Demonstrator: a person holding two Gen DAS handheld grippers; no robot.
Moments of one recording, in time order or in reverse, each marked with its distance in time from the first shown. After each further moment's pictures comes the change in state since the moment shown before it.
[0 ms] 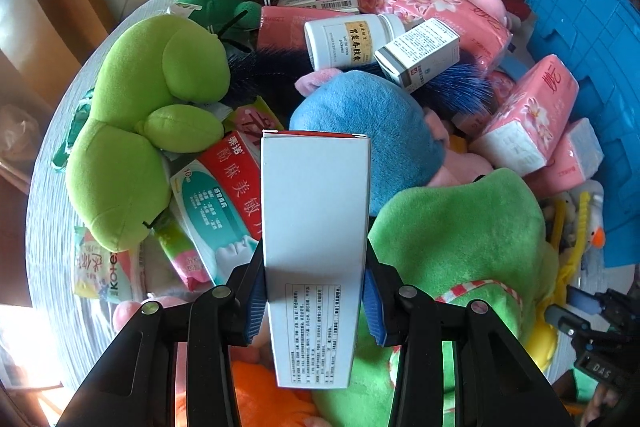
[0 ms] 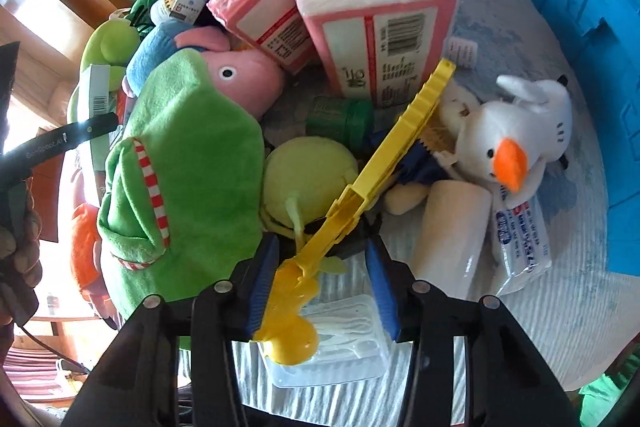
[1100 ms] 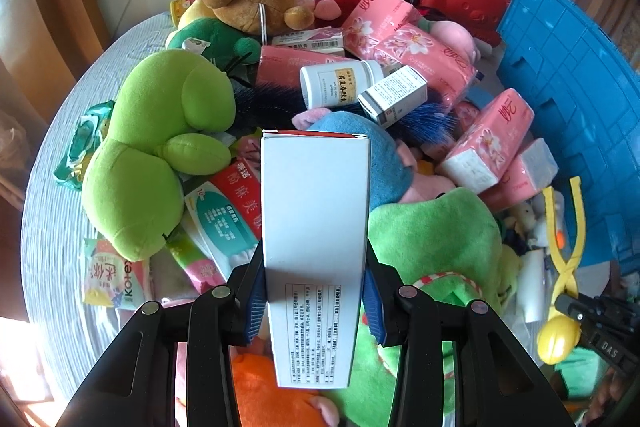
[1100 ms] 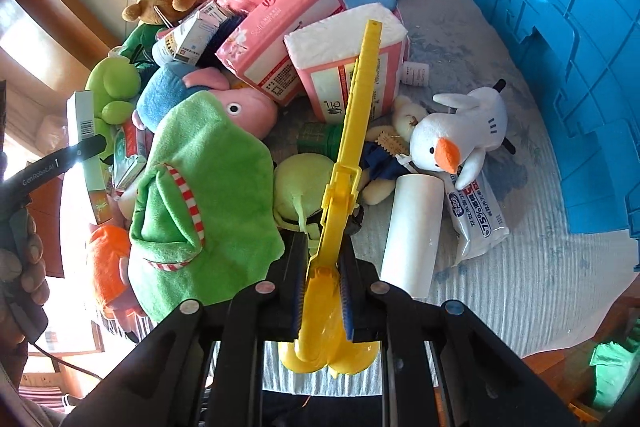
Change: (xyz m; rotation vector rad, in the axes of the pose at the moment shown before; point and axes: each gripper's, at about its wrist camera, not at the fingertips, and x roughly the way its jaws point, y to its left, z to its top) left arm -0.047 0.016 -0.001 -0.018 -0.087 -0.104; right arm -0.071 0.007 -0.014 0.087 -0.107 -0.083
